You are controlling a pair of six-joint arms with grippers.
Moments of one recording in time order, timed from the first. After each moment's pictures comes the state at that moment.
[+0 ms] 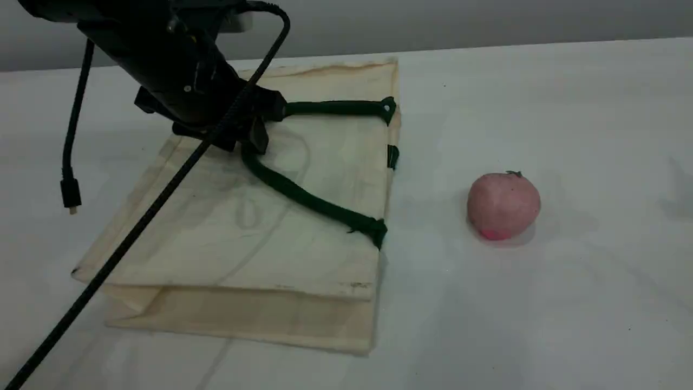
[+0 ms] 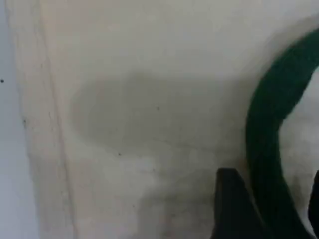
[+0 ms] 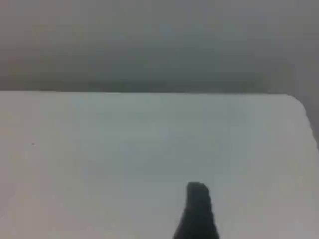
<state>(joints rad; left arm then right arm) -0.36 2.10 -1.17 -0.13 0.23 0.02 0.00 1.38 -0.81 0.58 0.10 -0.61</state>
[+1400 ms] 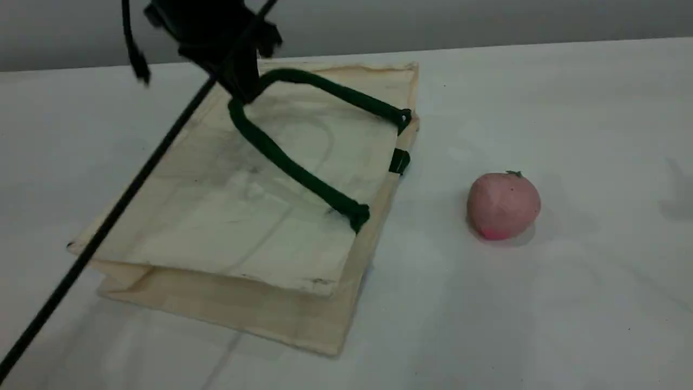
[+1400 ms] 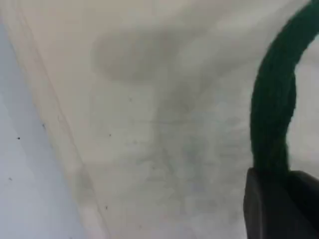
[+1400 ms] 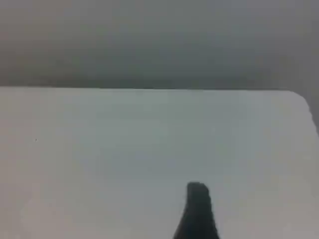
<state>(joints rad) -0.36 2.09 -1.56 -0.13 0.84 0.33 0.00 1.38 -0.81 0.58 0.11 -0.61</state>
